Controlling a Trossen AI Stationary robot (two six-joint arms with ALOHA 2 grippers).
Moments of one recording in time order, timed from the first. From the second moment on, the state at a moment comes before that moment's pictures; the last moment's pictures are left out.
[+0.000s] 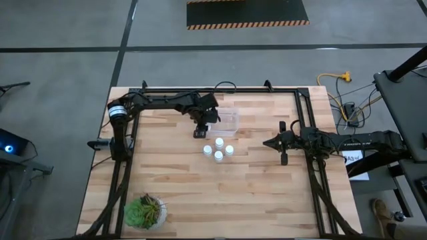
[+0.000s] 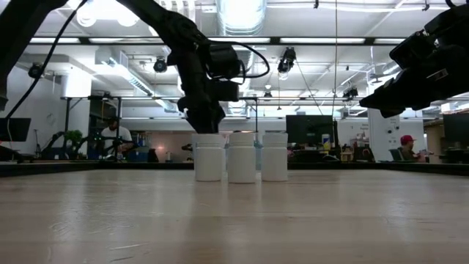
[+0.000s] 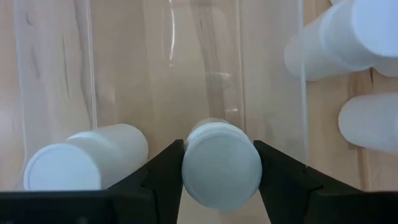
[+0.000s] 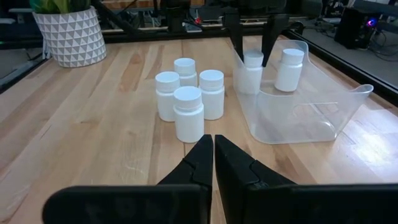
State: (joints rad) left arm 0.37 1.89 1.40 -0.72 0.11 0.45; right arm -0.06 0.39 0.01 0.13 0.00 0.07
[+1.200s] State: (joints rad) left arm 0.36 1.87 1.43 -0.72 0.11 0.40; right arm -0.06 0.39 0.01 0.13 0.00 0.07
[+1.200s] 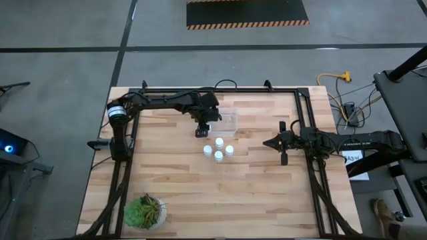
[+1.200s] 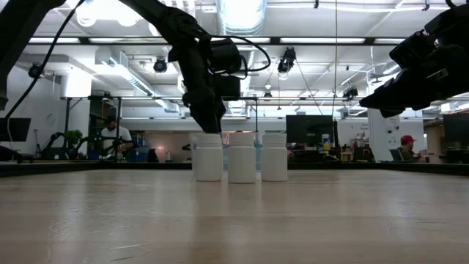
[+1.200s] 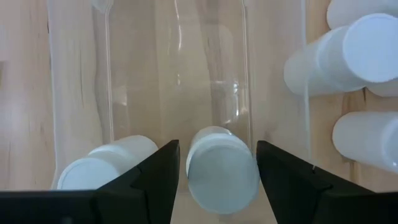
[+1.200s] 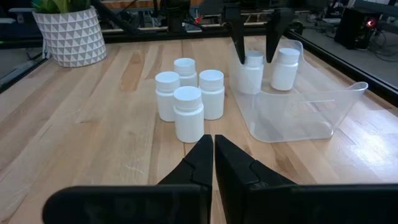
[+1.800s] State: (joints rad) left arm 0.34 1.69 1.45 -0.75 0.12 0.38; right arm -0.06 0.39 0.01 0.13 0.00 0.07
